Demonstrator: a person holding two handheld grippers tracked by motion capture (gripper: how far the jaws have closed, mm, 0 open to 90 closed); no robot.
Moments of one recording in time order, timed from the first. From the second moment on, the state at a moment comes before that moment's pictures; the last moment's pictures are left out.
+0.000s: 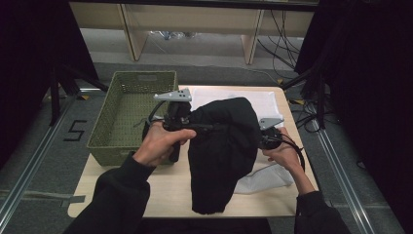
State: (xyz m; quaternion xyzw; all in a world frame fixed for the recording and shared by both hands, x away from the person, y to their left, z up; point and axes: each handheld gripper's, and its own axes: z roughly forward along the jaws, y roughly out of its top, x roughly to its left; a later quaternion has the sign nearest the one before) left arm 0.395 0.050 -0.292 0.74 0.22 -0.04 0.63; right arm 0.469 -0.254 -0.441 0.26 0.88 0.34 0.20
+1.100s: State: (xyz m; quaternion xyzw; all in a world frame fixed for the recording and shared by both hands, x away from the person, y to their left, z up) left arm 0.449 -0.023 -0.456 0.83 0.31 -0.02 0.45; right arm 0.458 -0.252 -0.410 0.26 0.86 0.39 0.21
